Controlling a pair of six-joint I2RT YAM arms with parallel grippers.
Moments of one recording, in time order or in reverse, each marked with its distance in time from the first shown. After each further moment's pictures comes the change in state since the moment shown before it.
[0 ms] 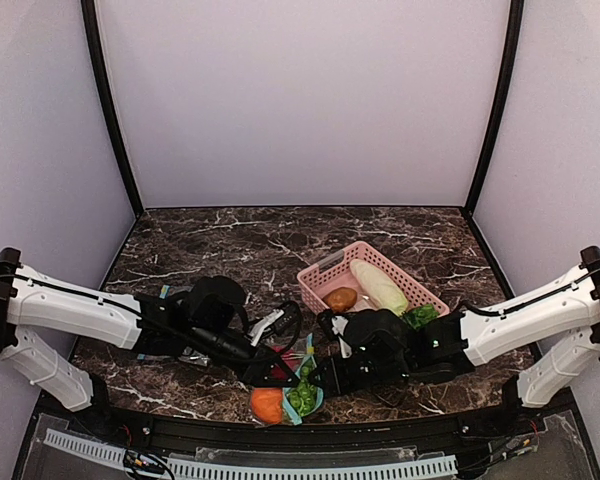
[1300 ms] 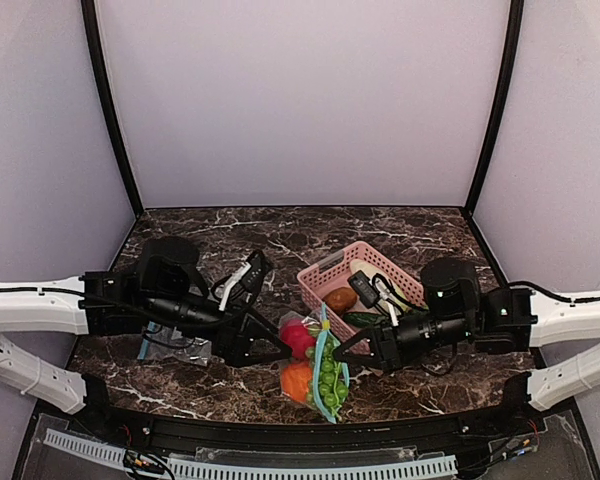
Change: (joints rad) left arm 0.032 -0.254 0.080 -0.137 -0.087 0.096; right arm -0.172 -0.382 -0.088 -0.001 -0.385 -0.256
